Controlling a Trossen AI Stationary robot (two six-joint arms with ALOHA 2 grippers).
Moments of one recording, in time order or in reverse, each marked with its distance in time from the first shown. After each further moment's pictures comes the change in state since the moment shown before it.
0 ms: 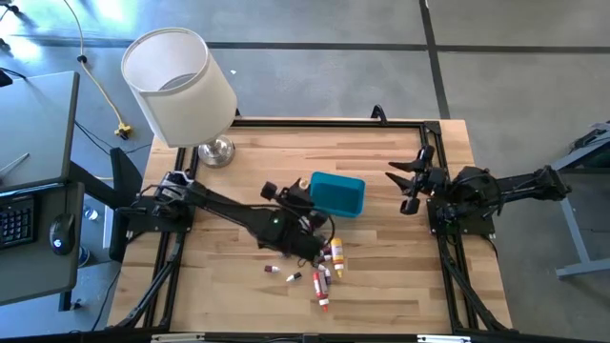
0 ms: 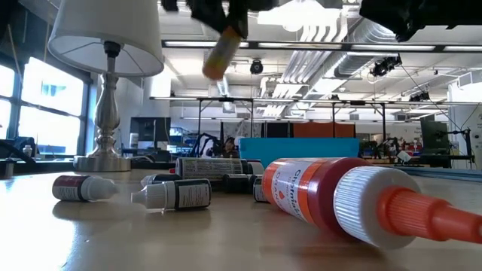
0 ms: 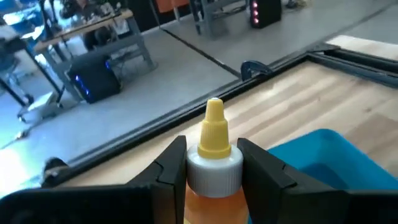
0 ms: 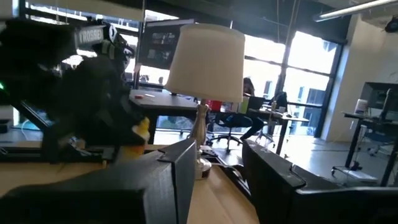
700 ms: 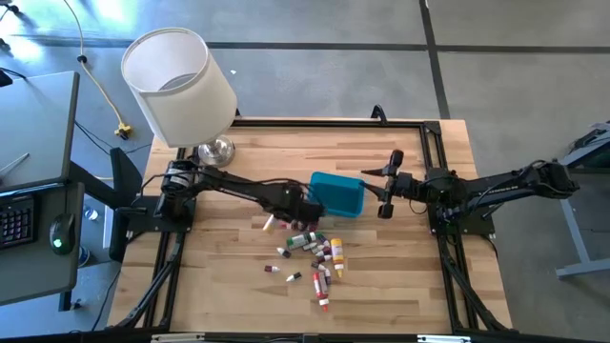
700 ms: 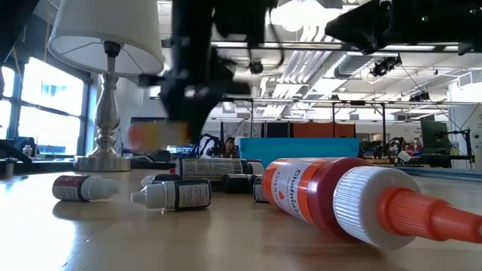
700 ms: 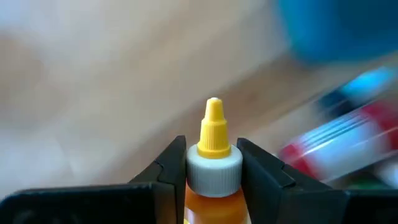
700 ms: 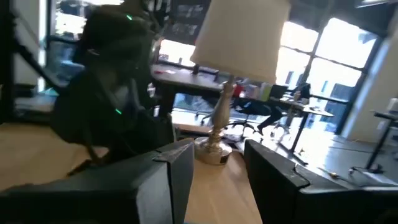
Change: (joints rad) left arm 0.196 0.006 -0.136 -0.045 0.943 0.067; right arm -0.125 0.421 0.000 0.327 -0.193 -0.025
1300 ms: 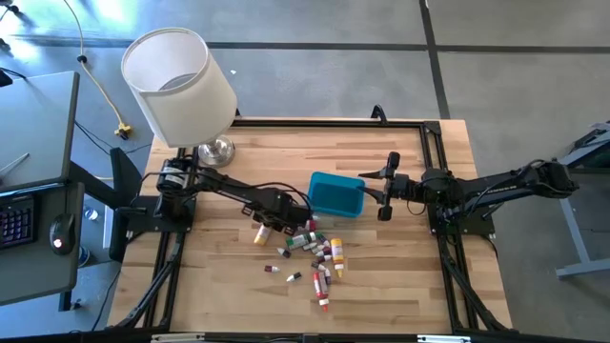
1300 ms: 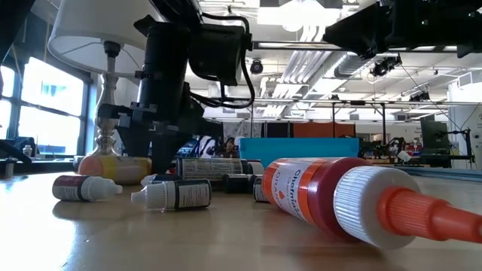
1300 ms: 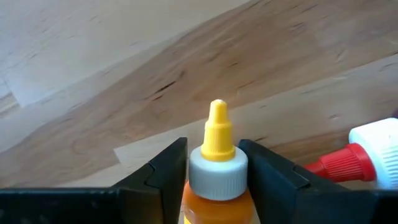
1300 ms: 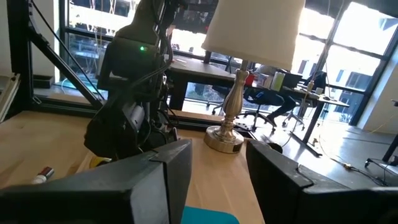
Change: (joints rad) left arm 0.011 -0.005 -0.329 0.208 0.258 -0.166; right arm -0.003 0.037 0.000 -0.032 -0.050 0.035
